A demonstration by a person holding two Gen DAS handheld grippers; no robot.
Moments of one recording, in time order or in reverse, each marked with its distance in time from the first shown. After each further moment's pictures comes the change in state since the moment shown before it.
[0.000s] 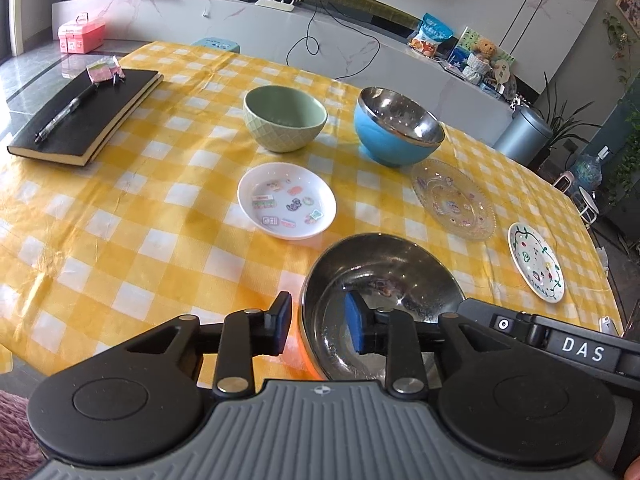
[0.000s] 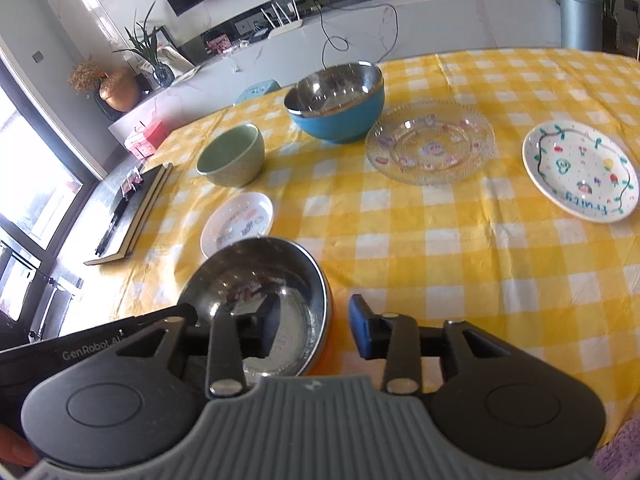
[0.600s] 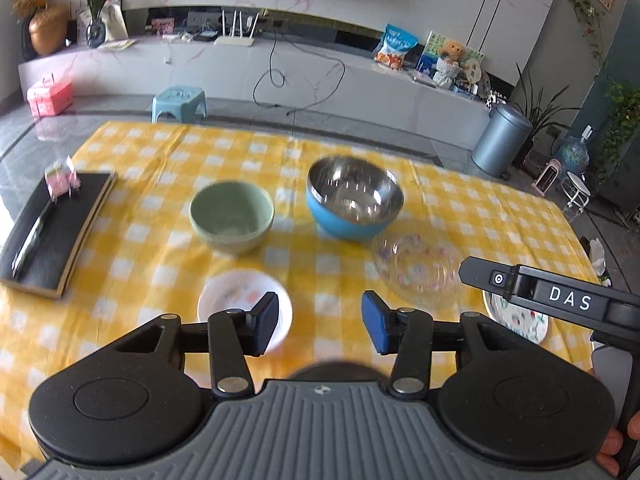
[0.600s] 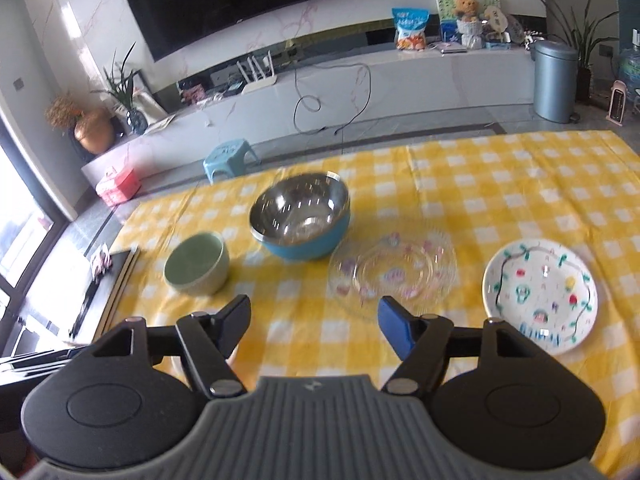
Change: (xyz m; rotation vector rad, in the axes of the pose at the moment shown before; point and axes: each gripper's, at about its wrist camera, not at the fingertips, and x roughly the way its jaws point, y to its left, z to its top) left arm -0.001 -0.057 0.089 0.149 -0.058 -0.003; right arm -0.012 -0.007 0.098 -0.002 -0.151 -0.110
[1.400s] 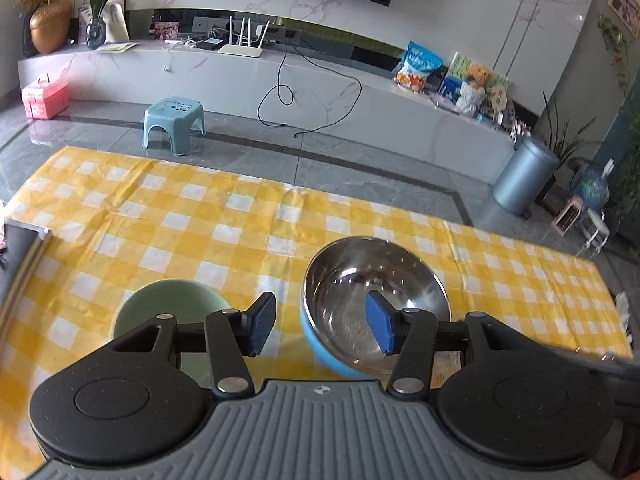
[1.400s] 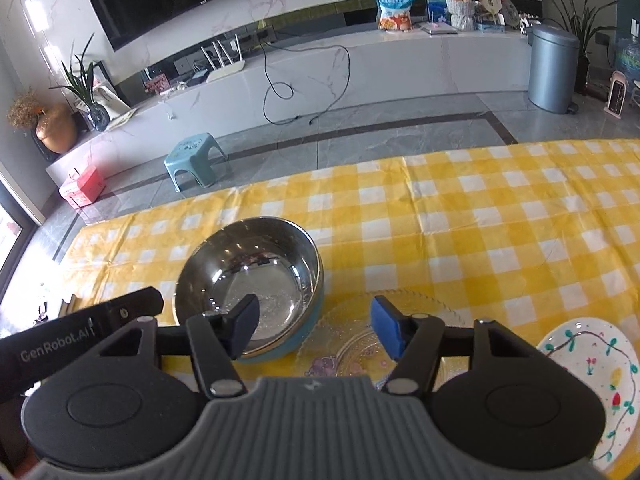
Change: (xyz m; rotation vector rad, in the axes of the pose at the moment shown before) left arm 0.138 0.009 0.072 -0.085 -0.052 -0.007; right arm 0.145 -0.018 0.074 0.024 0.079 -0.074
